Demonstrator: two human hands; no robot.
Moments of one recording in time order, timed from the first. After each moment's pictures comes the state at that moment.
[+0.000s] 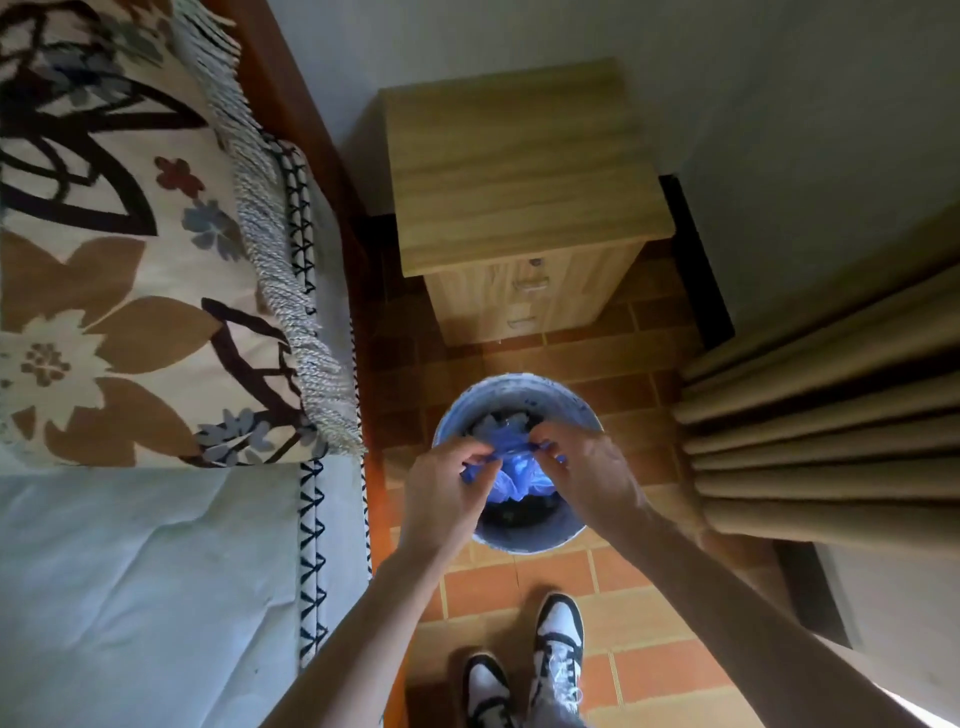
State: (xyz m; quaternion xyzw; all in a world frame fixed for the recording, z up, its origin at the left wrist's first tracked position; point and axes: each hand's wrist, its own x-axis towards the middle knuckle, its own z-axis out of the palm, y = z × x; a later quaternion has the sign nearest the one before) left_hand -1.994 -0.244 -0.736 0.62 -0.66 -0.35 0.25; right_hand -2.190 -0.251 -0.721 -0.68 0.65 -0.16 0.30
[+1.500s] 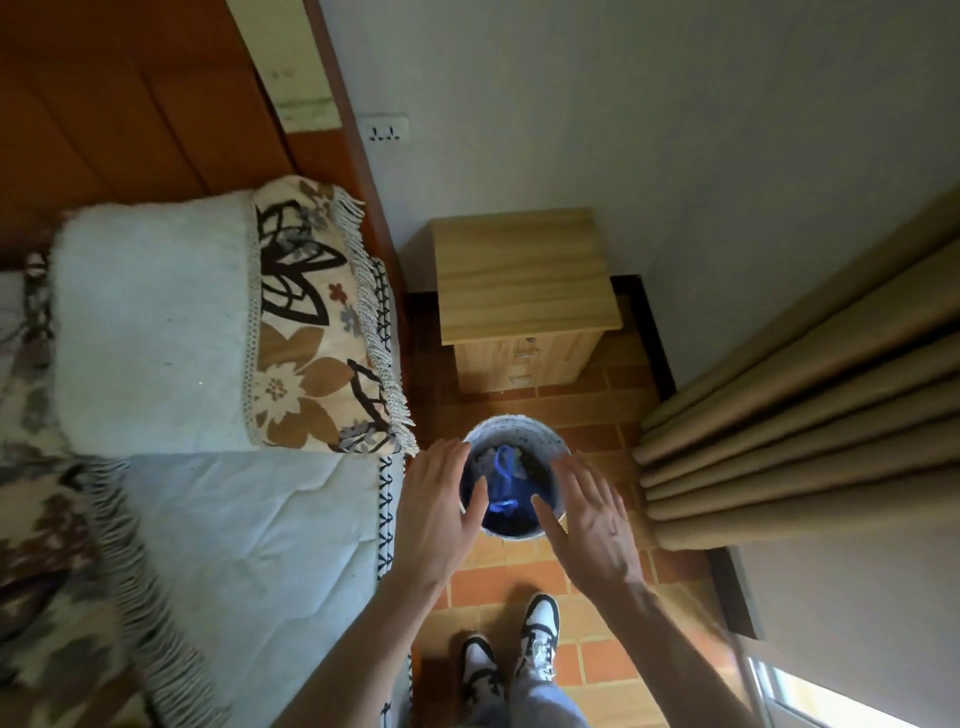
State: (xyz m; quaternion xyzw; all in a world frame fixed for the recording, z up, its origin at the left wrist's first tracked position) left_hand -1.967 -0.162 -0.482 0.63 -0.73 -0.17 0.19; right_hand -2.175 -0.130 -0.490 -0.68 0.70 -0.13 0.17
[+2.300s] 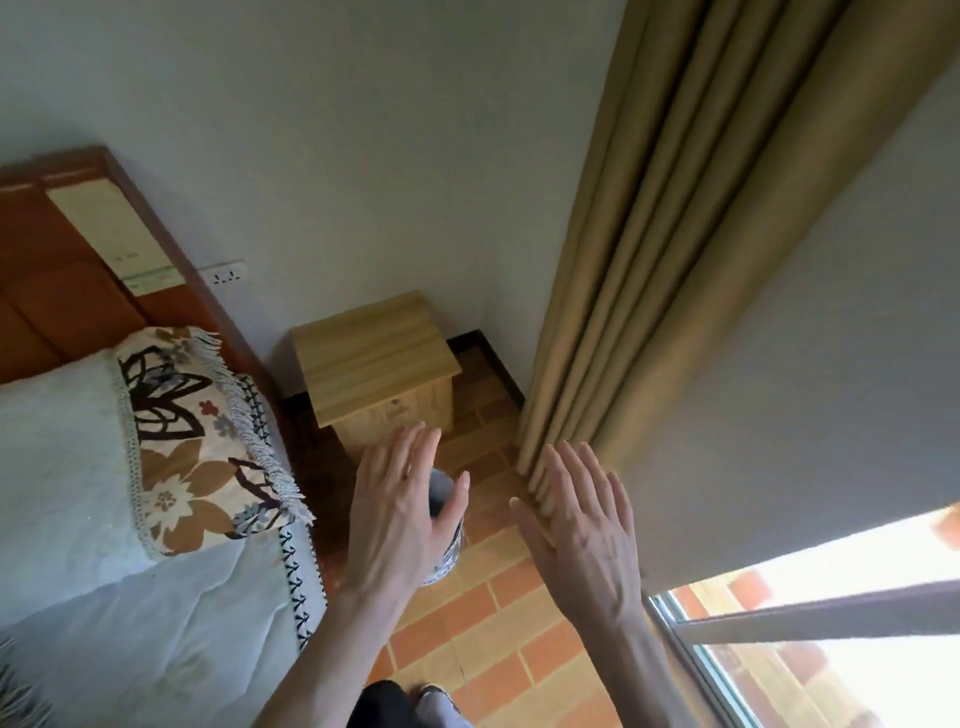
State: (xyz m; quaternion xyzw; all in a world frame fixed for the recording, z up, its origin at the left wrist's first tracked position) left_hand -2.083 -0.067 -0.253 0.47 -0.85 -0.09 0.22; right_hand -2.263 0.050 -0.250 -0.55 0.82 -0.15 -0.01
